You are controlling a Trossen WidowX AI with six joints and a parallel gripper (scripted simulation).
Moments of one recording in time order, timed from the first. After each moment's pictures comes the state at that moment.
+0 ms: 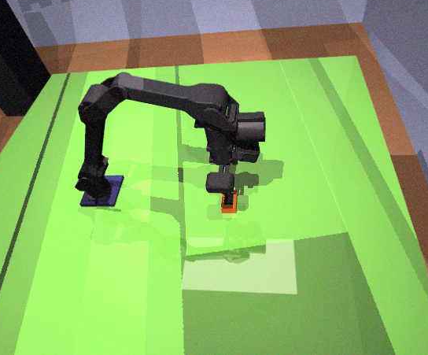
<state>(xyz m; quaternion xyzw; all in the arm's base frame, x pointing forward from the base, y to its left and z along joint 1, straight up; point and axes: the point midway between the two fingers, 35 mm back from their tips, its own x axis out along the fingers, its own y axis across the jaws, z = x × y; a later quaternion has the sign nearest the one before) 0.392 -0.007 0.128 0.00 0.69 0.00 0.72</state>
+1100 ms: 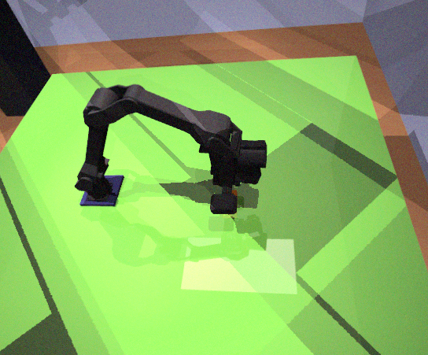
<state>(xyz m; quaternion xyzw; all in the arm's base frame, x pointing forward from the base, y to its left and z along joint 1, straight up) 0.396 -0.024 0.063 -0.01 0.69 0.01 0.72</state>
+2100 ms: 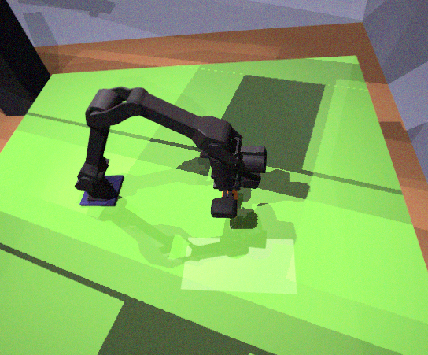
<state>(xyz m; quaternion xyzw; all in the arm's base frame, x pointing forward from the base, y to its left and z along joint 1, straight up) 0.395 -0.024 0.045 -0.01 0.70 0.01 0.72</state>
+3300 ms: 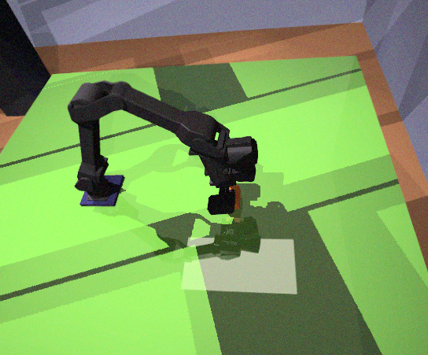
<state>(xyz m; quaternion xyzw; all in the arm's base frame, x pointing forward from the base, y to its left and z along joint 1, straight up) 0.398 -0.026 0.065 -0.01 0.63 0.00 0.77</state>
